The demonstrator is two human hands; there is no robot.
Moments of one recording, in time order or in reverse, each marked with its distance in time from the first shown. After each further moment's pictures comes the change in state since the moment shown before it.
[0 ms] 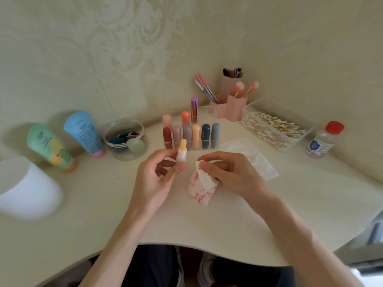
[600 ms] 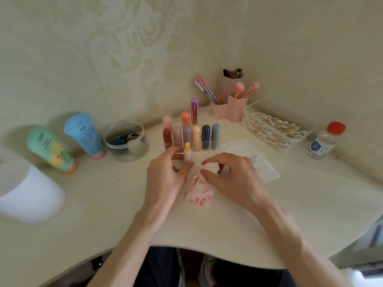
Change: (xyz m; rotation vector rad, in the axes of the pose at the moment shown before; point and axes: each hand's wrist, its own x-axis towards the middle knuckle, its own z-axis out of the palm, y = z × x) left_hand 0.016 -0.007 0.026 0.410 0.073 0.014; right_hand 0.000 0.010 0.000 -0.636 0.239 -0.317
